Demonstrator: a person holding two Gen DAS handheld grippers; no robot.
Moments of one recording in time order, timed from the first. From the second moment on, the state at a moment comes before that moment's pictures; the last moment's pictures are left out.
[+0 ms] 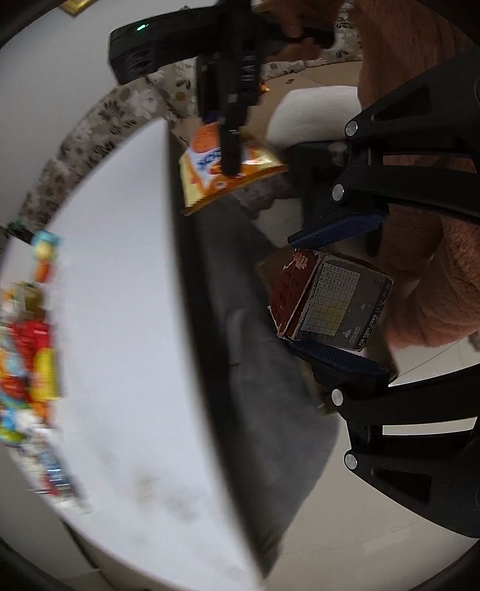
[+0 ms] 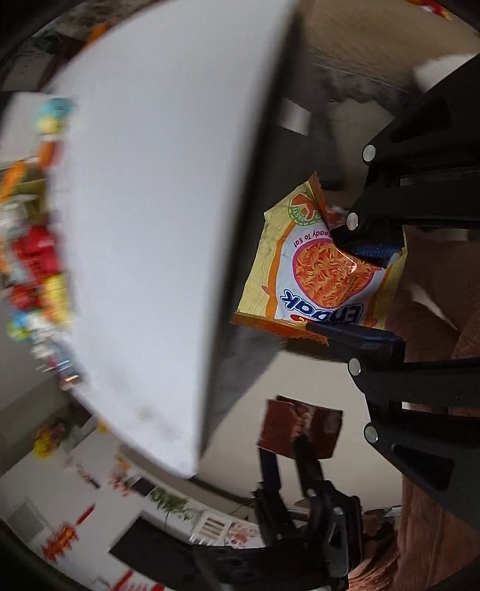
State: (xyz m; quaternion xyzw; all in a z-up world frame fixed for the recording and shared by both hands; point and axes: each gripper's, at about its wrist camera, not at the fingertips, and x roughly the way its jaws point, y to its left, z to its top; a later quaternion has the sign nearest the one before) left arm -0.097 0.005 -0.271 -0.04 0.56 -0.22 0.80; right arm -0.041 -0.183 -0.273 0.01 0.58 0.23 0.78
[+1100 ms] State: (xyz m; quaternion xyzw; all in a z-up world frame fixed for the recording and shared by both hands) left arm -0.014 0.096 -0.194 -0.09 0.47 -0.10 0.87; right arm -0.018 -0.148 -0.225 0.05 0.53 0.23 0.82
